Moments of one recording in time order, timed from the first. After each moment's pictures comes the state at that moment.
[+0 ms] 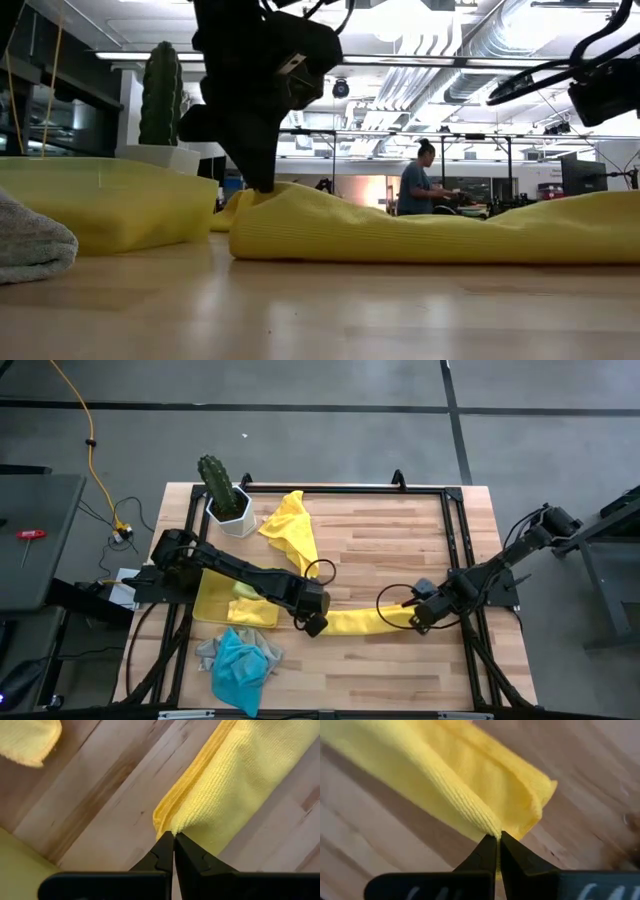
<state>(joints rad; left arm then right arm) -0.12 1.91 1.36 -0.76 -0.05 -0.96 0.56 1.12 0.61 -0.85 0.02 1.40</state>
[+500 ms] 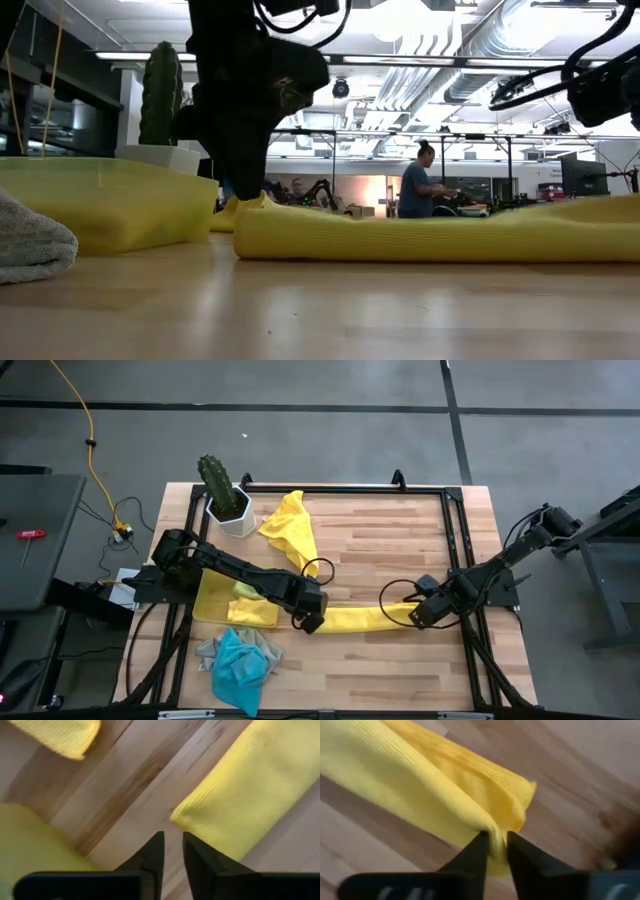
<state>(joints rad) -0.12 1.92 1.36 -0.84 -0.11 -0.96 0.56 1.12 0.61 -0.91 0.07 1.48</state>
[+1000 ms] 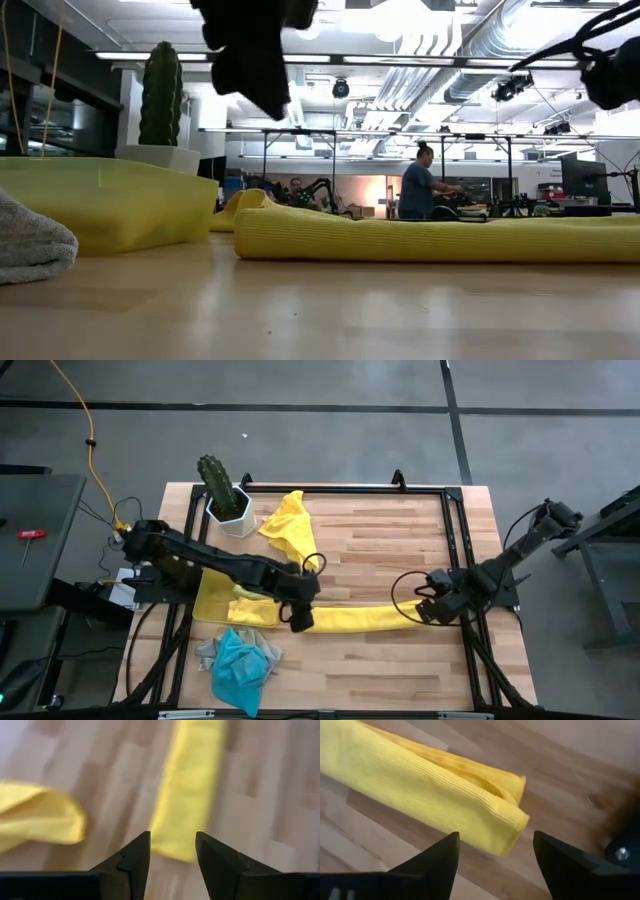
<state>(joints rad) -0.12 1.68 1.28 -0.65 -0.10 -0.50 0.65 0.95 0.61 -0.99 0.13 1.71</state>
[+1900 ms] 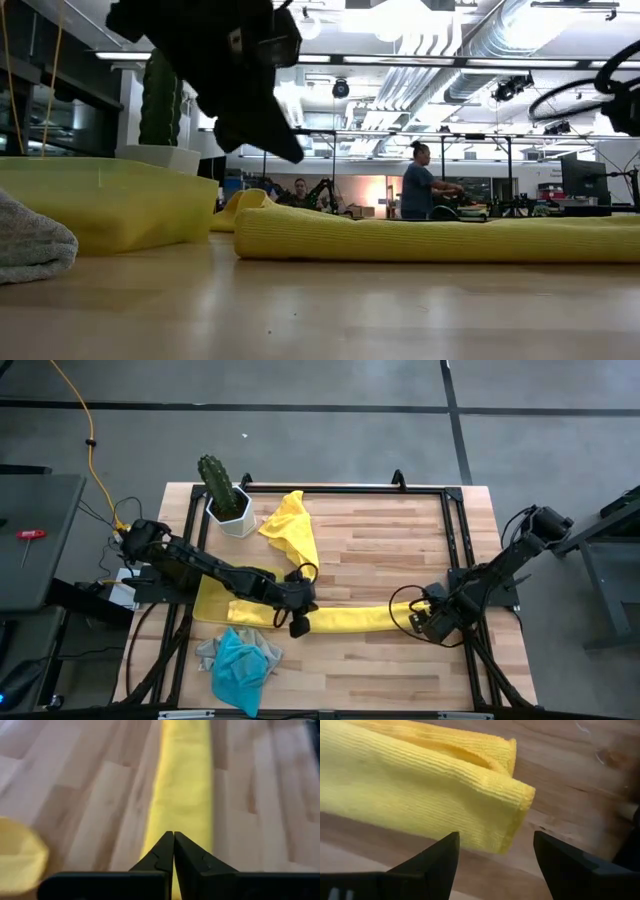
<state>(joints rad) -0.14 1.67 0.91 -0.02 -0.14 -0.44 0.73 1.24 0.61 -0.89 0.09 1.93</state>
